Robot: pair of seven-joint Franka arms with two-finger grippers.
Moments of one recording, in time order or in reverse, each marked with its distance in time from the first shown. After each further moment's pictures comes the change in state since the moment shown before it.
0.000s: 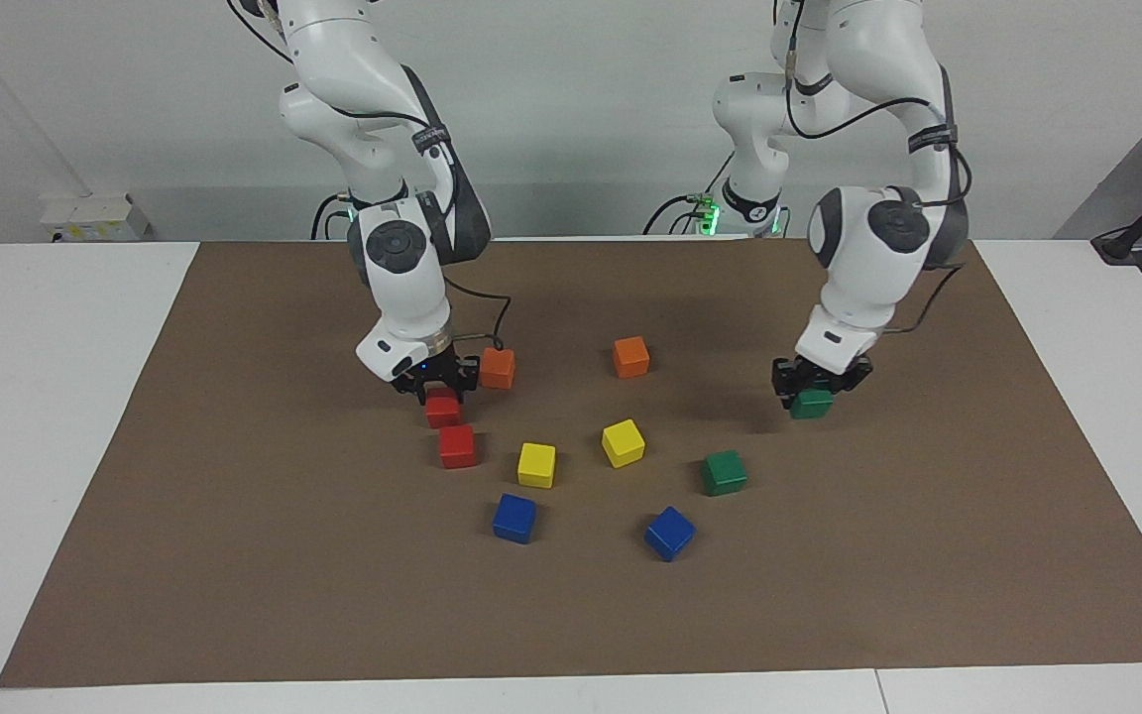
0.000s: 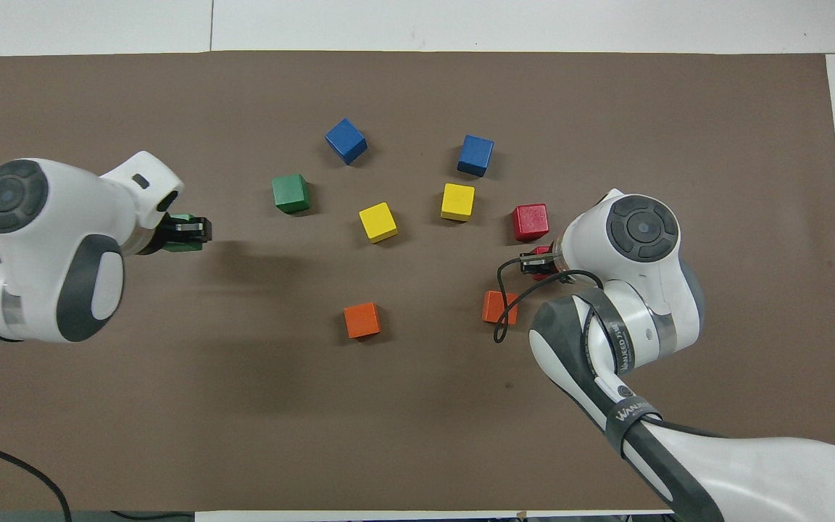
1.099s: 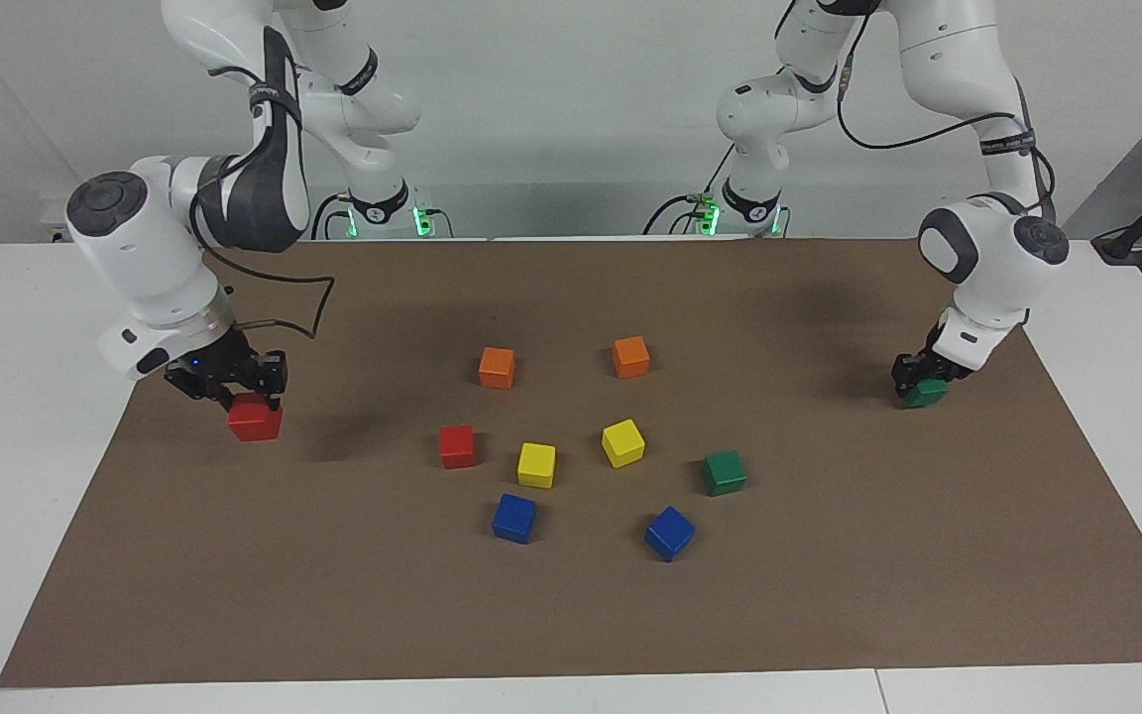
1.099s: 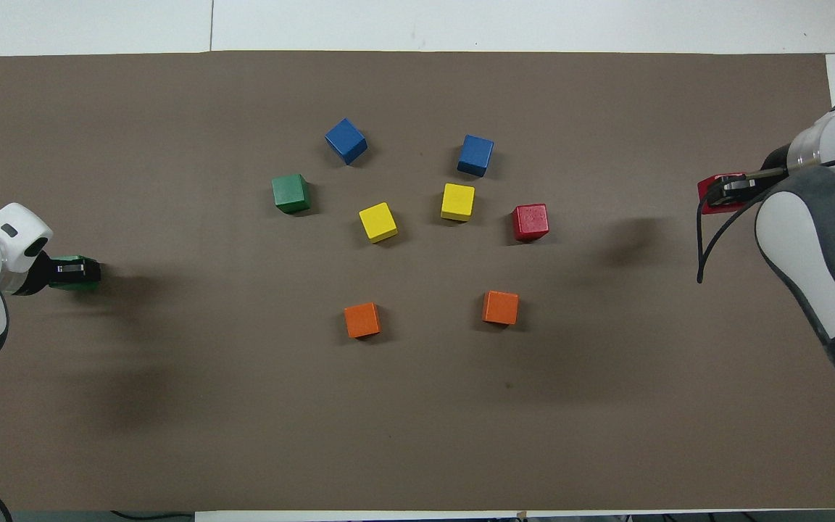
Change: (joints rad) left arm 0.304 0.062 -0.001 -0.119 0.000 0.147 0.266; right arm -0.387 -0.014 -0.018 0.296 0.000 -0.275 -0.449
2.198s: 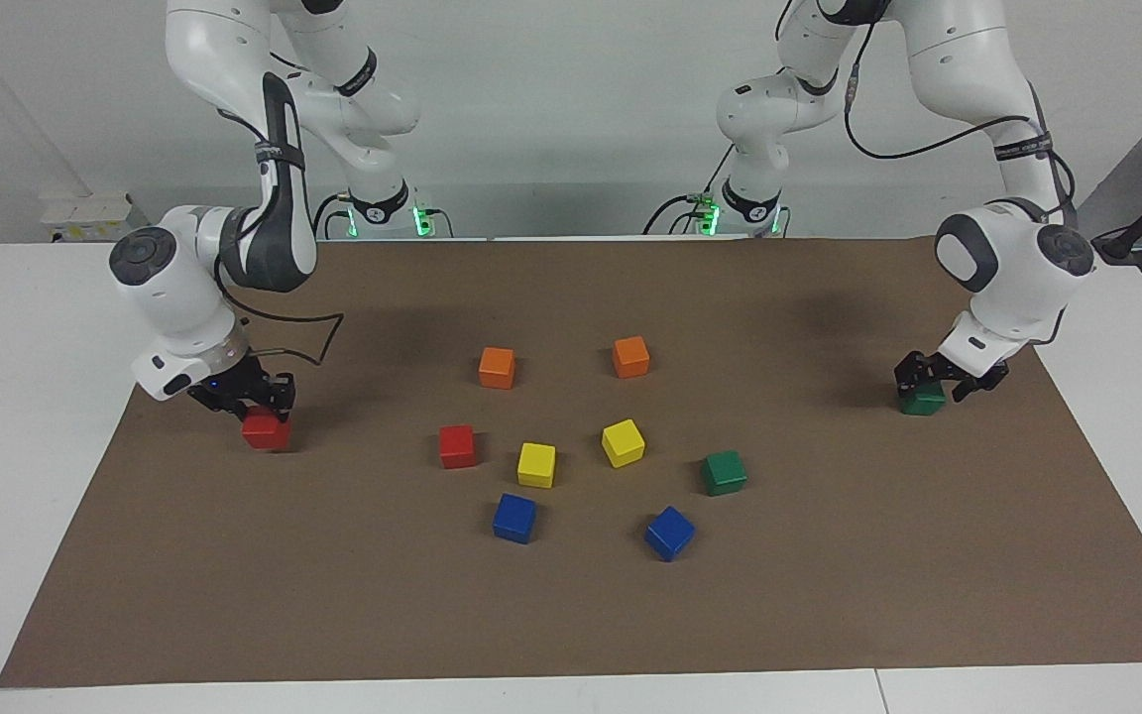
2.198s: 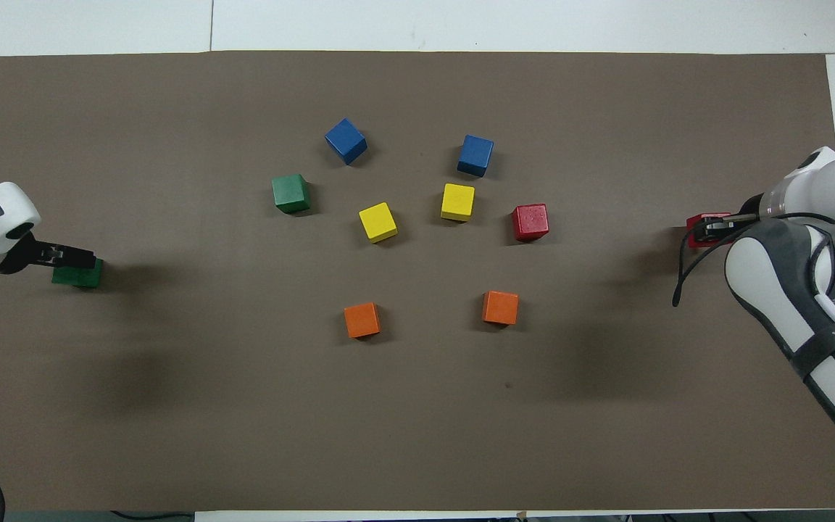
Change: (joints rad) left arm 0.000 0.029 -0.008 0.212 0.000 -0.229 0.195; right arm -0.048 0.007 -0.001 -0.235 0.000 0.229 0.000
